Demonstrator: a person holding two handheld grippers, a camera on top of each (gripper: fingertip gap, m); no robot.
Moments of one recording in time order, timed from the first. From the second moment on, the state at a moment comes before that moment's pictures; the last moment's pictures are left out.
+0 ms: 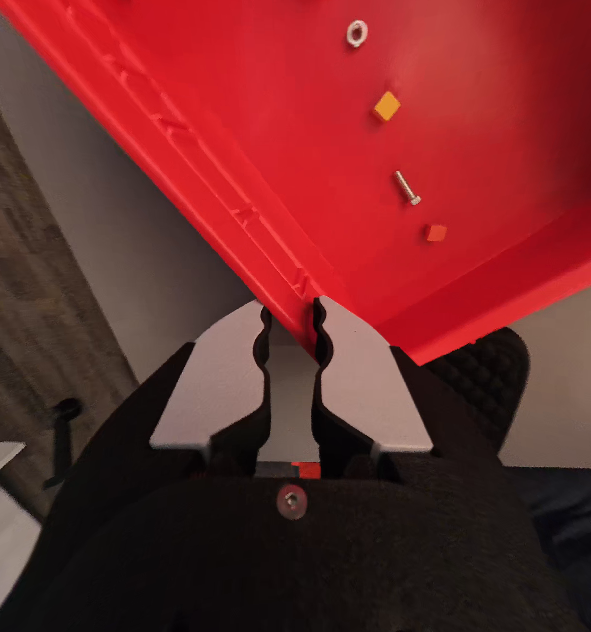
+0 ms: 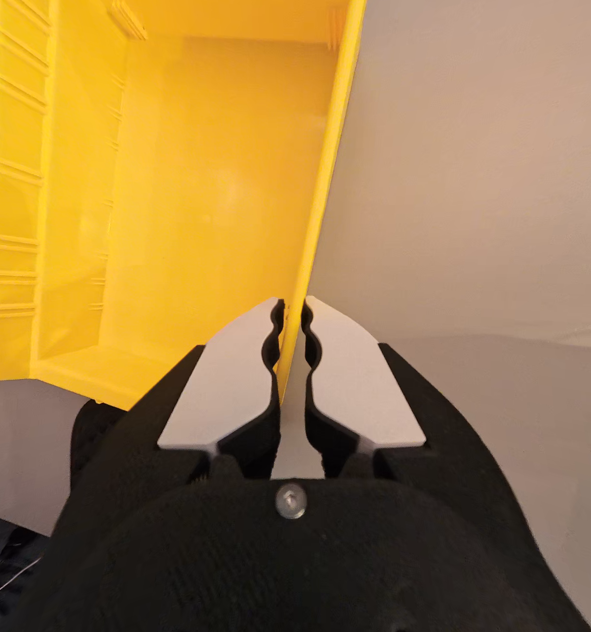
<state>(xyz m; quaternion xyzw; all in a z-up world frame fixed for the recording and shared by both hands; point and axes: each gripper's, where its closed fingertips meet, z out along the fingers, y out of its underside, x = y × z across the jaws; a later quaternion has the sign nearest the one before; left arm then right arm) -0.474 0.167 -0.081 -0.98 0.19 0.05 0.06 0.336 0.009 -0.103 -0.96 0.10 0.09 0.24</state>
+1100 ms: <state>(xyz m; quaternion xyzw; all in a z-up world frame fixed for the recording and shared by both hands) -0.500 0.213 -0.084 -0.99 0.06 -0.03 0.10 0.354 0.021 -0.100 -0.94 0.15 0.12 0.28</state>
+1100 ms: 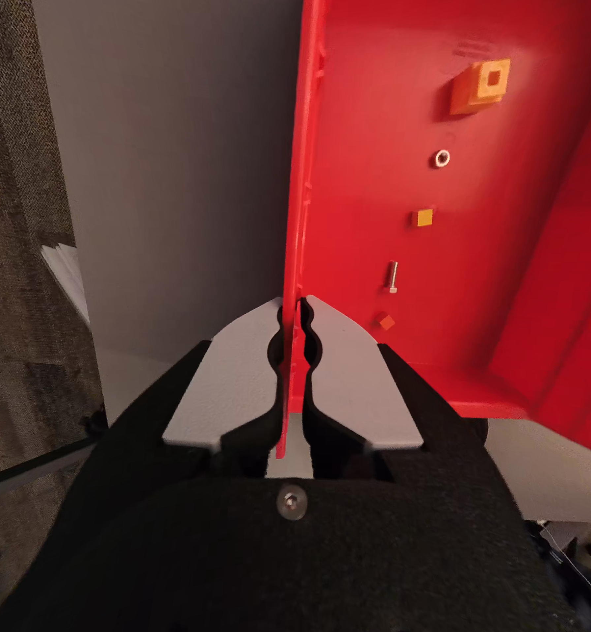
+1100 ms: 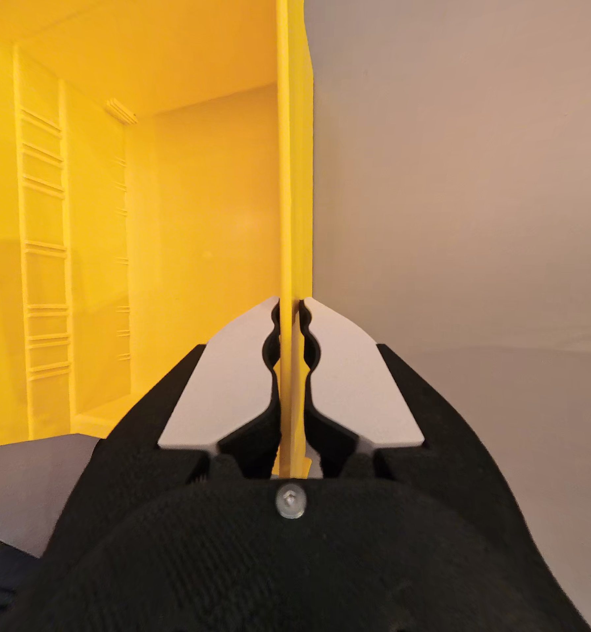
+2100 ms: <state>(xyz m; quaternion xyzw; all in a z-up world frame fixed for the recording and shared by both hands) -0.496 0.239 -0.084 -0.98 0.11 -0.01 0.13 0.345 0.007 -0.102 -0.95 0.15 0.12 0.25</state>
